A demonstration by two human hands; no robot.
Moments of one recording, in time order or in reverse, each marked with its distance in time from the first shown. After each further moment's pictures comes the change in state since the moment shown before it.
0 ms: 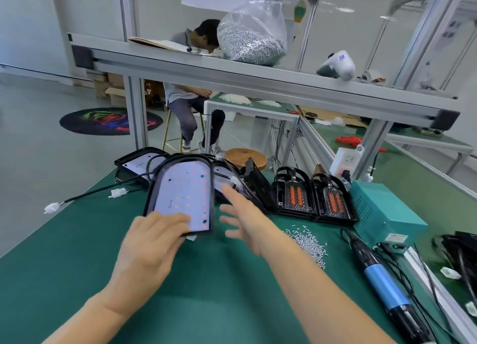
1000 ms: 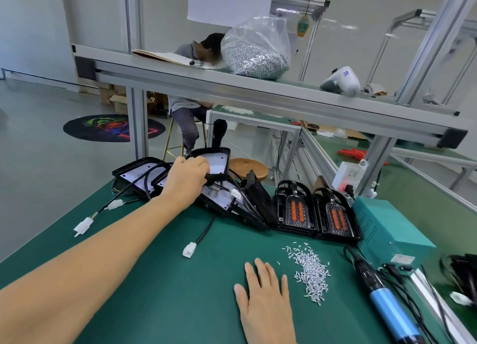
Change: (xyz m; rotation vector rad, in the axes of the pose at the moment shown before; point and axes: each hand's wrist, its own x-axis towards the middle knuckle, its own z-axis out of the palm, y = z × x) left_hand 0.136 -0.069 0.088 0.316 -0.379 -0.090; right_hand -0.018 0.130 -0.022 -1.276 0.356 -0.135
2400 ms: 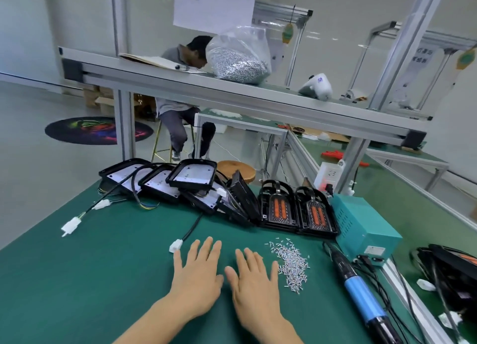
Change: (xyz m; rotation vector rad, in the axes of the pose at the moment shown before) left_hand -0.136 0.125 0.005 -0.218 -0.655 -0.279; right_hand -0.006 0.001 -0.031 0.004 -0.036 0.014
